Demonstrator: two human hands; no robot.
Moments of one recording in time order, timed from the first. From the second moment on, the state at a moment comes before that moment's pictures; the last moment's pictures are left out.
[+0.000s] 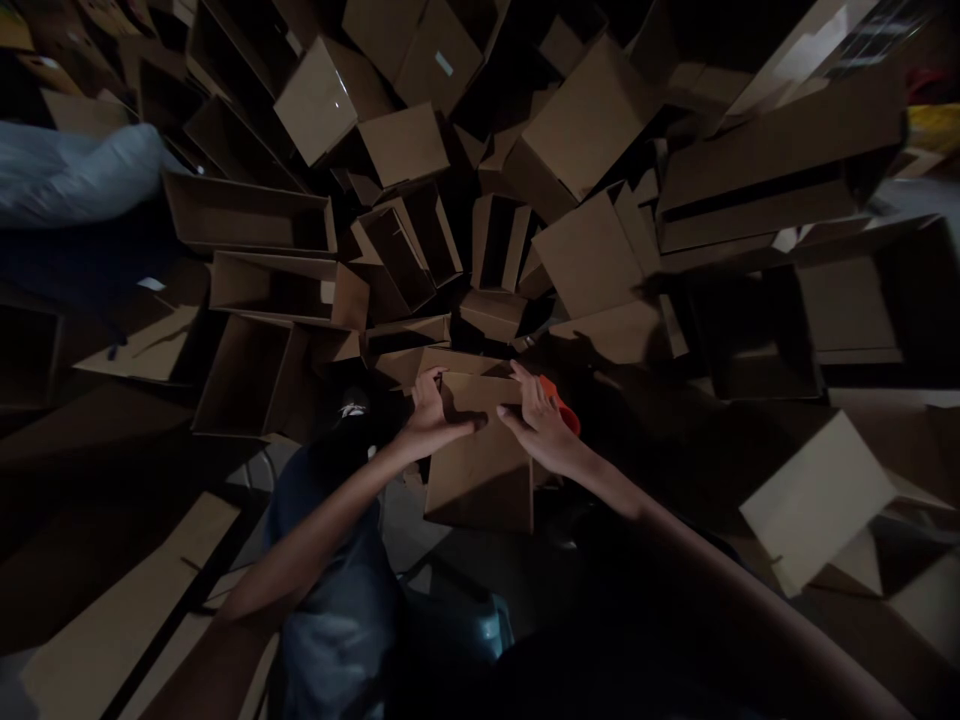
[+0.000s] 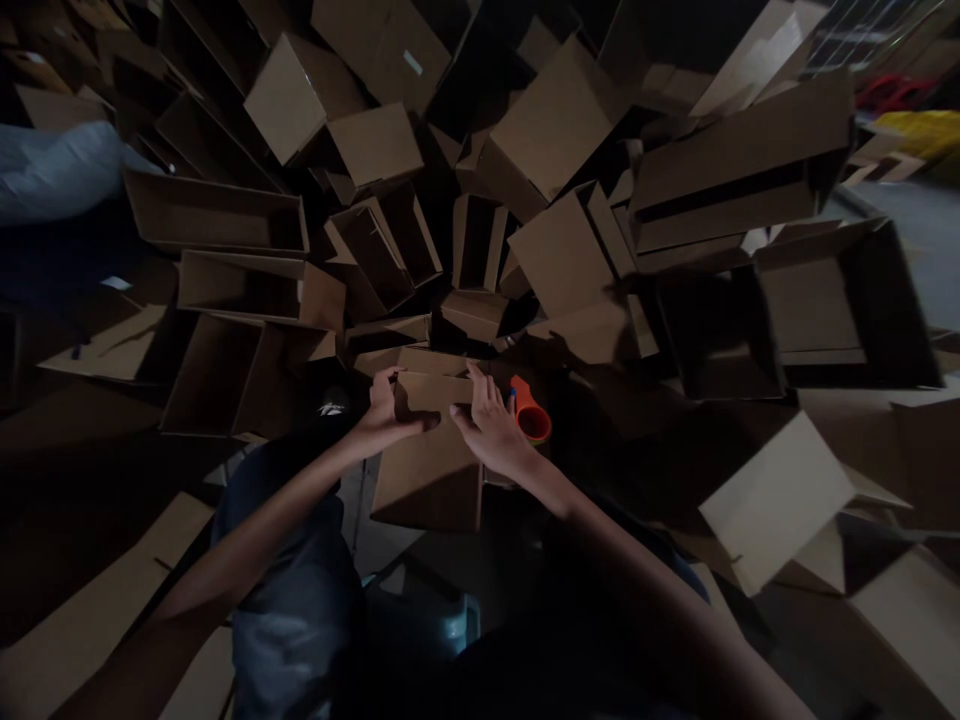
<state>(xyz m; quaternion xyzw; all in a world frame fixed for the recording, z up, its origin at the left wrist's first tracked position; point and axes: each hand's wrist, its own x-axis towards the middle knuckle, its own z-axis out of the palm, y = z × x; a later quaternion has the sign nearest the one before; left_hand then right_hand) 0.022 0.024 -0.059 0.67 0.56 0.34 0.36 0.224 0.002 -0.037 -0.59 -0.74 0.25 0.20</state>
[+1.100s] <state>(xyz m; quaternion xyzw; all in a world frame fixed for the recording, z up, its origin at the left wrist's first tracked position) 0.023 0.021 -0.062 0.66 0.57 0.35 0.34 0.224 -0.004 -0.031 -0.59 -0.74 0.28 0.12</state>
